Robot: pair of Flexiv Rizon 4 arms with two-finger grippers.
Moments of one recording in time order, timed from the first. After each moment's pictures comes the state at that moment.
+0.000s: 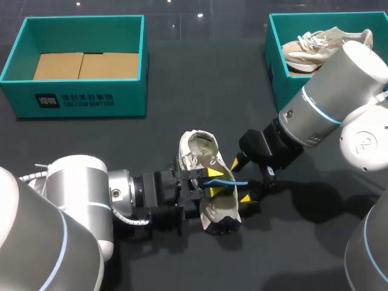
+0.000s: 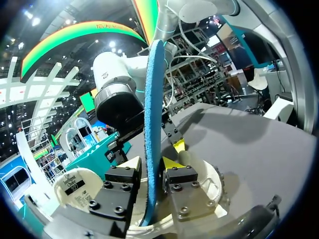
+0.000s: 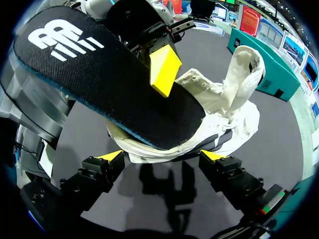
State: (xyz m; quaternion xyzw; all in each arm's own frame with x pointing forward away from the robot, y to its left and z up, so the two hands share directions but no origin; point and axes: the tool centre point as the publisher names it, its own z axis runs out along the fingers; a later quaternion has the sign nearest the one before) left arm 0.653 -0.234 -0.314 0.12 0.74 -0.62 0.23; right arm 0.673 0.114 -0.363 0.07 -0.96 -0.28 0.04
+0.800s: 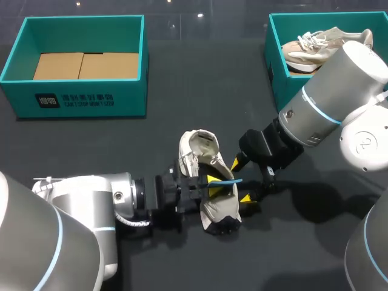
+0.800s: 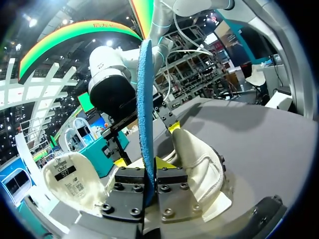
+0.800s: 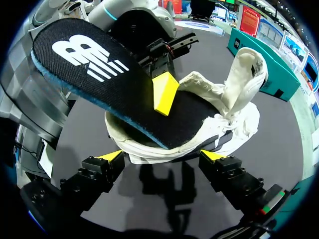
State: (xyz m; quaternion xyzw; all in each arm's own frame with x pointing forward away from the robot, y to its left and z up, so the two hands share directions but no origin) left arm 0.662 -0.232 -0.342 0.13 0.74 -0.62 0.23; right arm 0.673 0.114 -0.363 0.07 -0.96 -0.28 0.04
